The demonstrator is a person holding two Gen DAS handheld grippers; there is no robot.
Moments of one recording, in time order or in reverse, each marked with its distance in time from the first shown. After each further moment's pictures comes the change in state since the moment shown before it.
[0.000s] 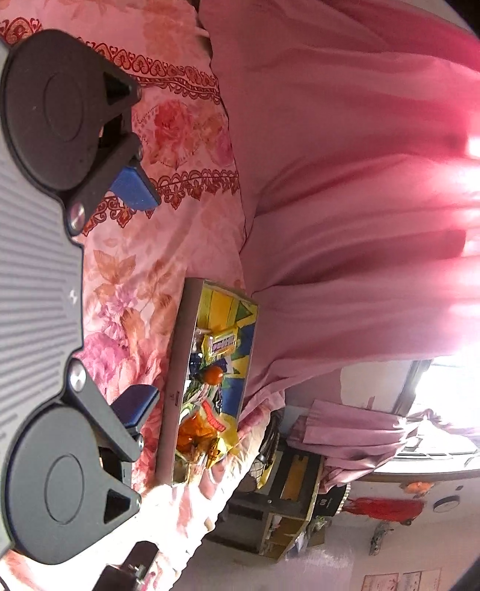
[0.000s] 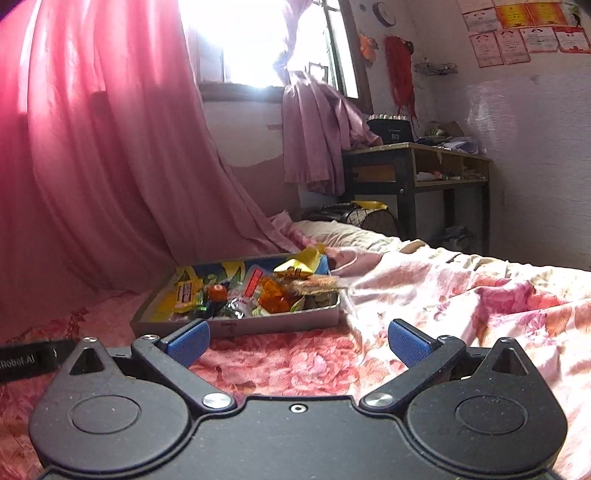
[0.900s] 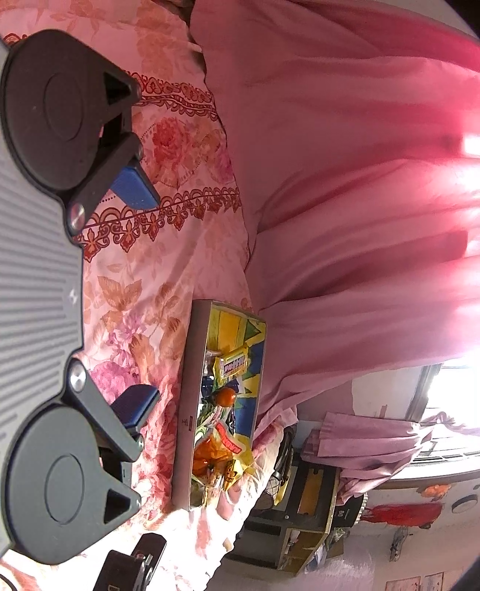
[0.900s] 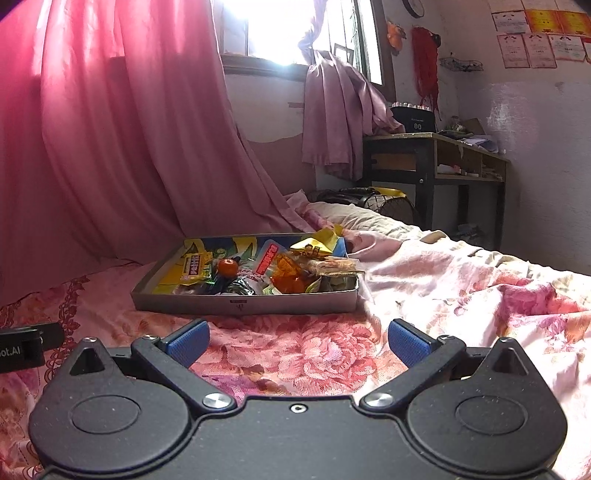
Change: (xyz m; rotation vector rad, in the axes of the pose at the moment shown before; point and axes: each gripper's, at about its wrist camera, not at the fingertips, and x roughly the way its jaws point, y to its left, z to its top) left arm 0.008 0.002 -0.007 0.060 0.009 0.060; right arm 0.026 0.013 -0.010 -0.077 0.049 0.029
